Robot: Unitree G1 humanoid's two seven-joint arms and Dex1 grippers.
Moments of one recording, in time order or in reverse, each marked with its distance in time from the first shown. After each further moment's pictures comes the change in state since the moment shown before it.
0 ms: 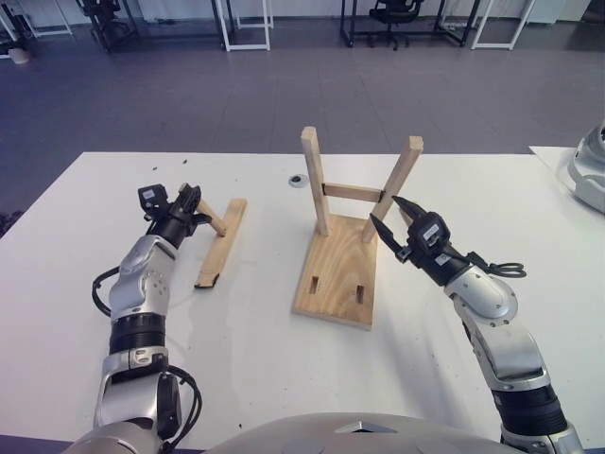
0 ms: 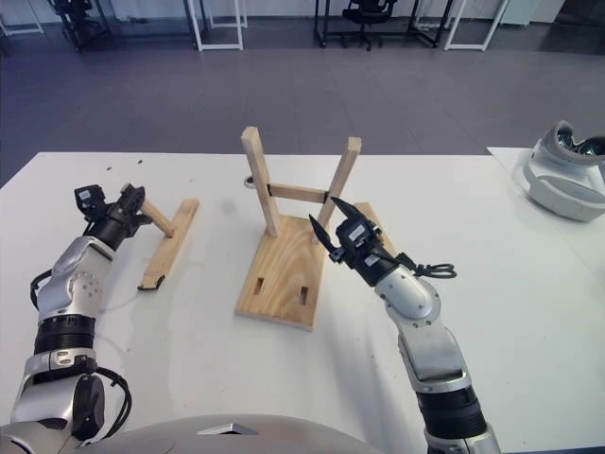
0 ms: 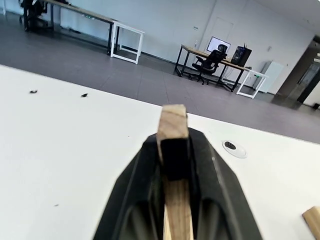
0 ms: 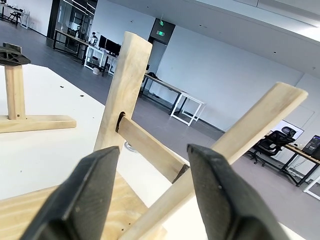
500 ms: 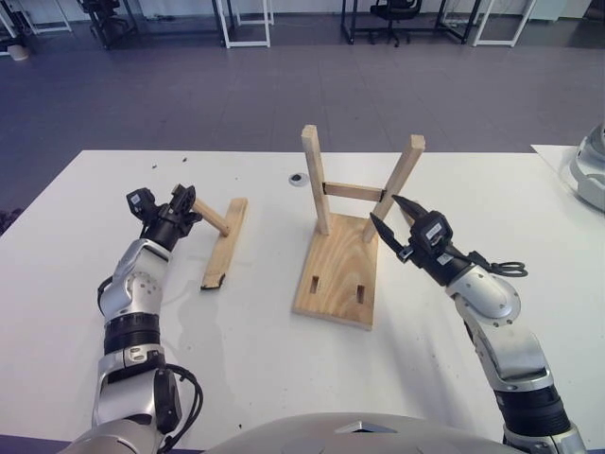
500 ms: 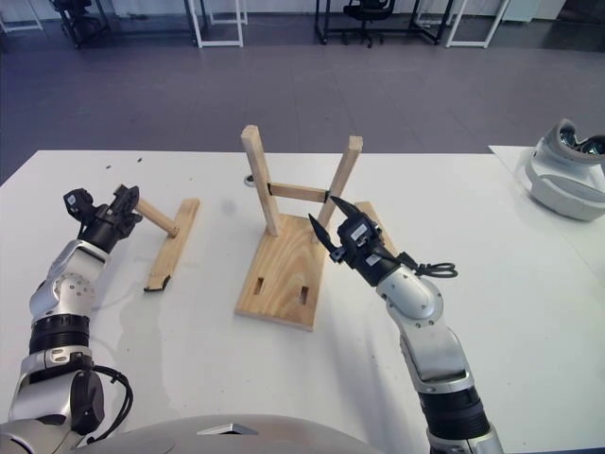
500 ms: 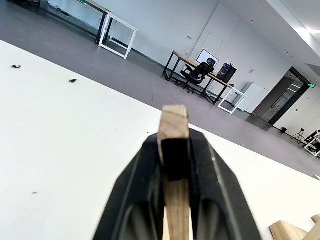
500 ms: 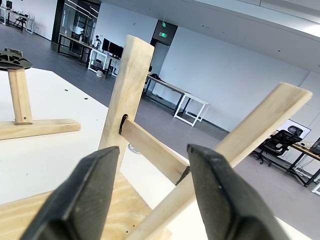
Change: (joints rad) left arm -0.031 0.004 0.134 0.109 -0.205 0.043 -0.108; right arm 0.001 -0.007 -0.004 -0.009 0.041 0.006 0.007
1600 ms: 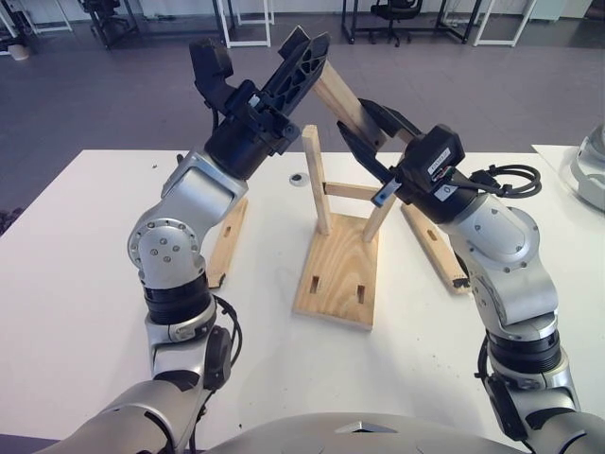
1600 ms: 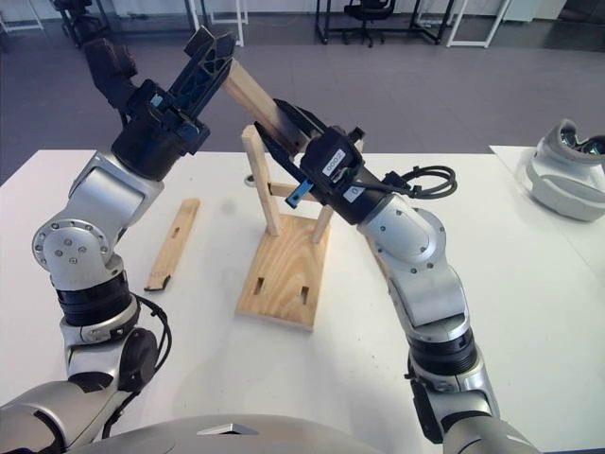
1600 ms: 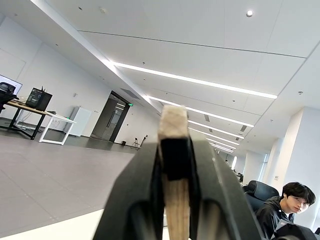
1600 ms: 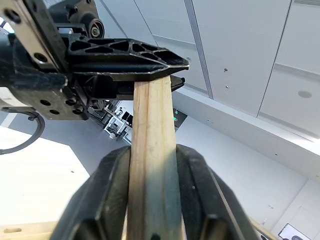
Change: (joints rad) left arm -0.269 -0.223 -0.186 -0.819 -0.583 0.447 0.271; right arm -0.422 -0.006 0.051 -0.220 0.046 0.161 0.033
